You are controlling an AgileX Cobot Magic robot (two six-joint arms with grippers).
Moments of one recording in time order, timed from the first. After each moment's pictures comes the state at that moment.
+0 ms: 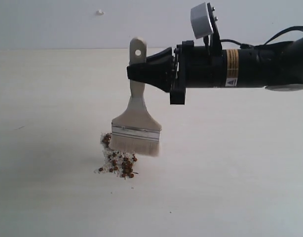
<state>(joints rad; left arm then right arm) -0.16 0.15 0.00 0.13 -0.21 -0.35 0.30 1.90 -0.95 -1.28 -1.21 0.87</state>
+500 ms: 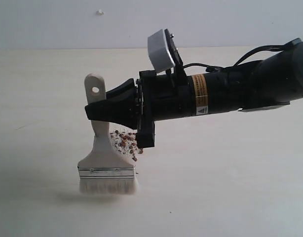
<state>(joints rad) -0.16 0.15 0.00 0.13 -0.21 -0.35 0.52 1.87 -0.89 -1.25 -1.17 0.85</state>
